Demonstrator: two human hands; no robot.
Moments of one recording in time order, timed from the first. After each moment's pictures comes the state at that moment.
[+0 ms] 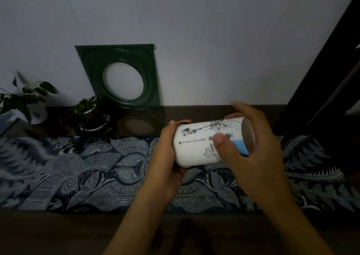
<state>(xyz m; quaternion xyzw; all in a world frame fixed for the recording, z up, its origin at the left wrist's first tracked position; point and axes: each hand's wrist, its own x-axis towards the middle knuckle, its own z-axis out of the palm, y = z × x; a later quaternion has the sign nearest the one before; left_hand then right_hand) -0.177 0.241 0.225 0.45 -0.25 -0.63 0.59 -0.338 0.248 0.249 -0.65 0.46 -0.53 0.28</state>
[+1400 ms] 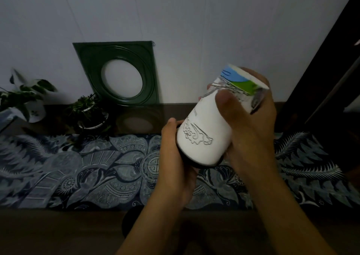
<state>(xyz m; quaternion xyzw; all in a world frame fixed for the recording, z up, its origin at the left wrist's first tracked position) -0.201 0.254 0.228 0.35 -0.22 -0.66 0.63 -0.310 0.219 0.275 -0.50 0.31 -0.67 0.45</state>
